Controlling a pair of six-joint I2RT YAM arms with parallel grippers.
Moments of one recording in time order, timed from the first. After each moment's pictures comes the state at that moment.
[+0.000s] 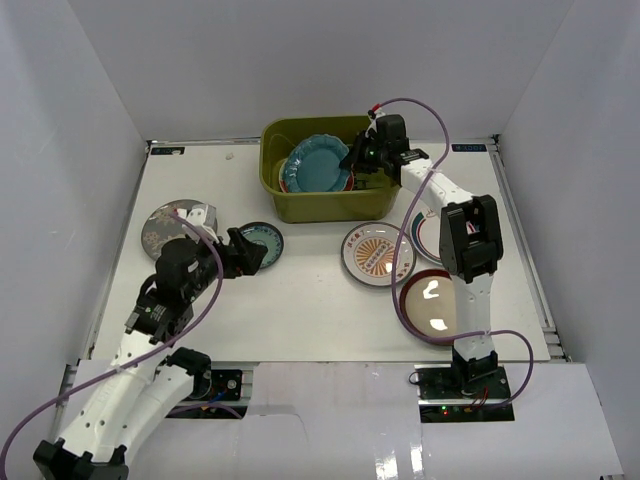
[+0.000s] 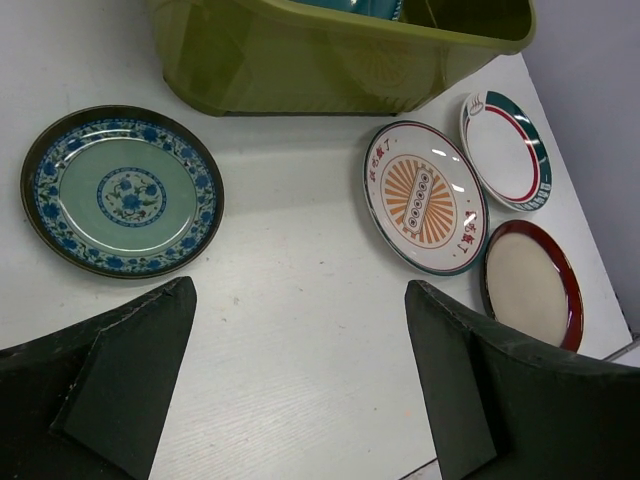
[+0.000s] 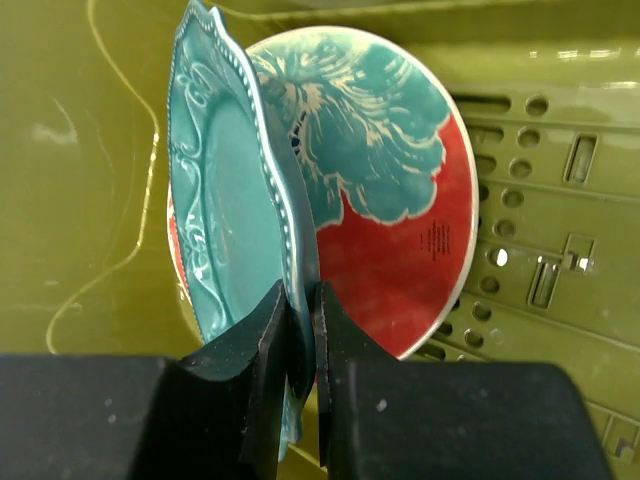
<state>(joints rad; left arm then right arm) -0.38 0.62 0.66 -0.34 0.09 -0.47 0.37 2.16 1.82 -0.19 -0.33 0.49</state>
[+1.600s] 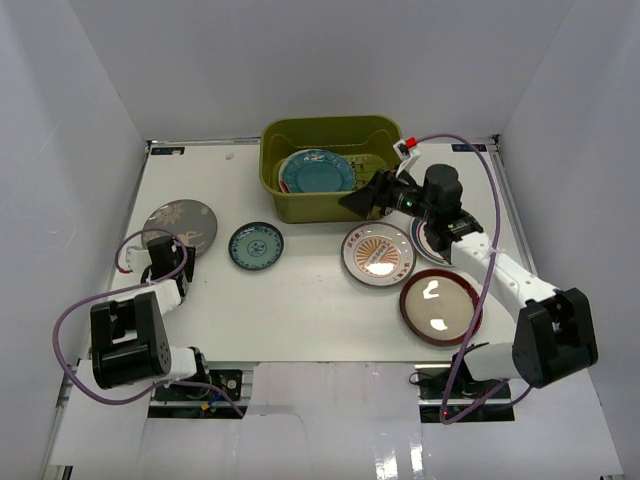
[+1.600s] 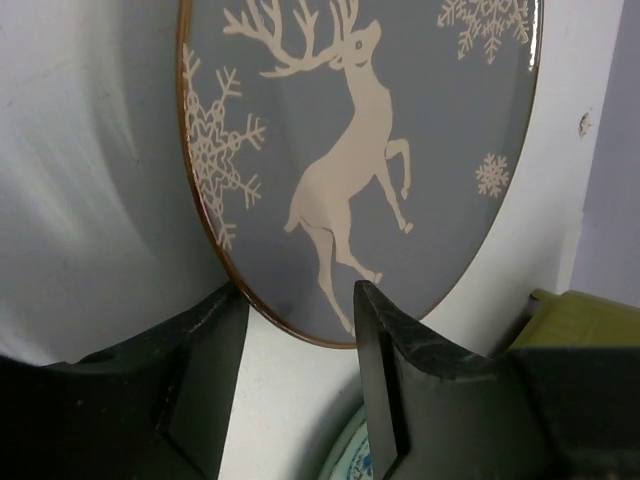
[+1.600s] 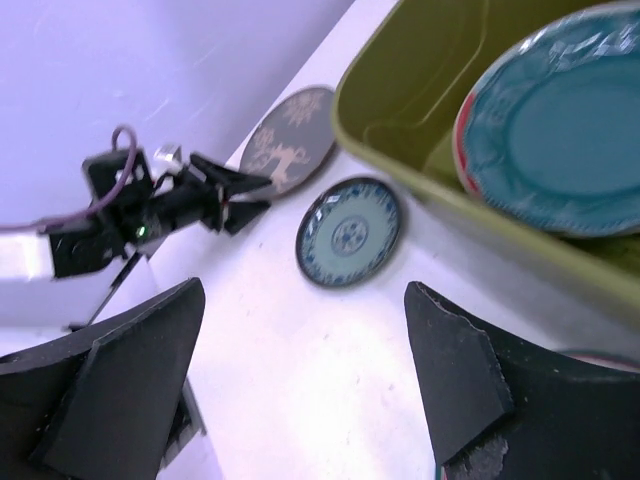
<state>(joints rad) 0.23 1.33 0.40 0.26 -0.15 -1.18 0.41 1.37 0.99 0.28 -0.61 0.54</state>
